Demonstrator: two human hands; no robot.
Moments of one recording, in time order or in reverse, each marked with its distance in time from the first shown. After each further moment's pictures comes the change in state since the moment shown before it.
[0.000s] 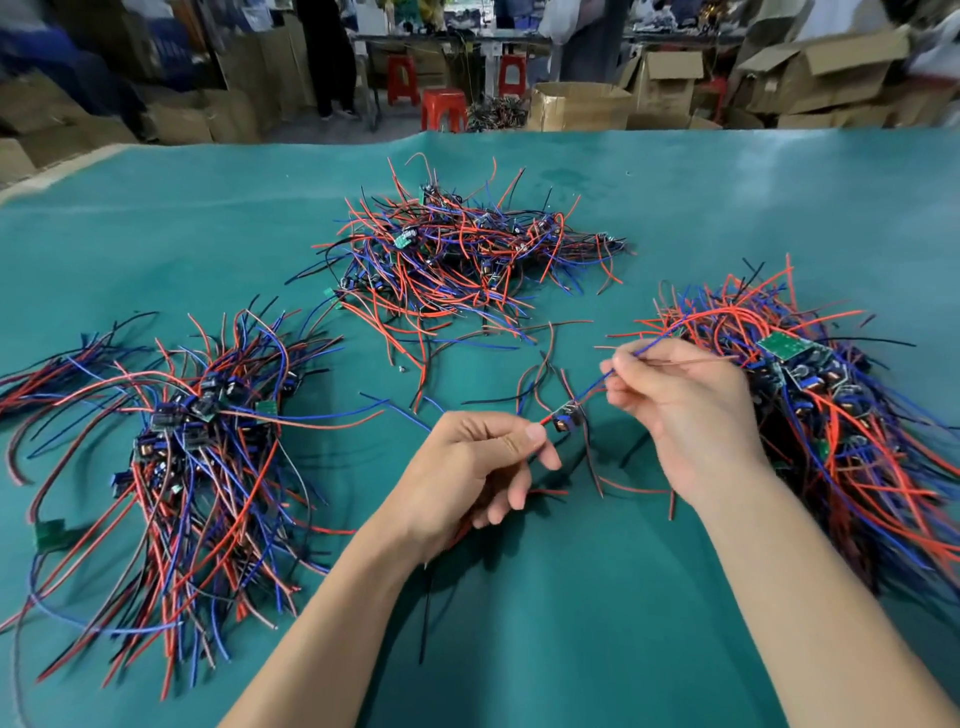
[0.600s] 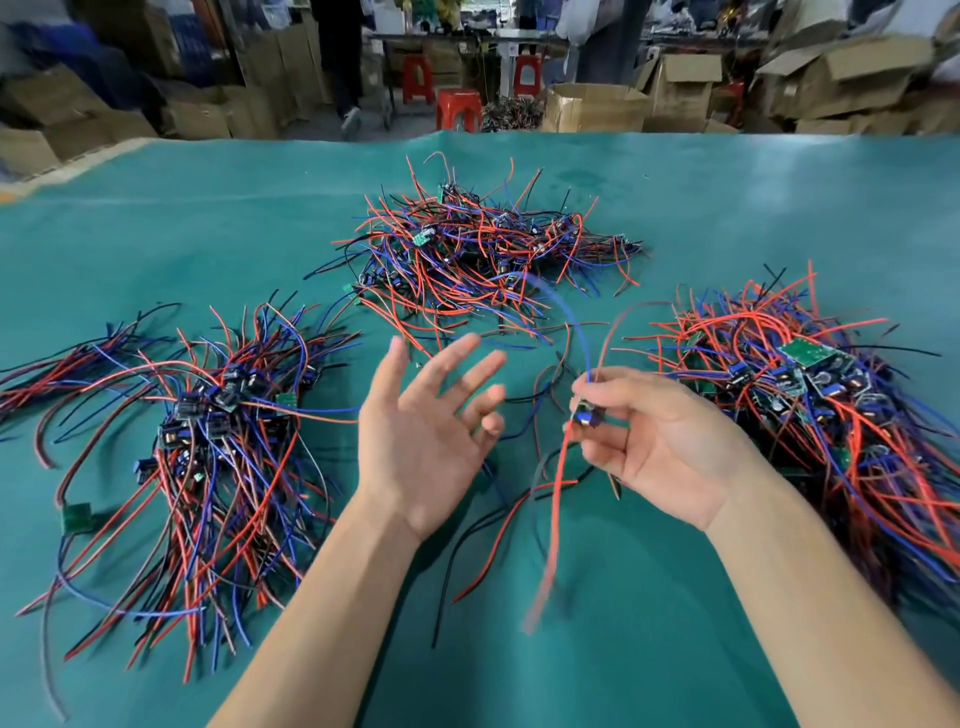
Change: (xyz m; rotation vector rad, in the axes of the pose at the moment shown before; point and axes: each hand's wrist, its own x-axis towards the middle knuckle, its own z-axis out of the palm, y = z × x) left_hand 0.001 0.015 -0.023 -0.837 0.173 0.037; right_hand -0.018 -0.010 0.012 0.064 -0.463 0.424
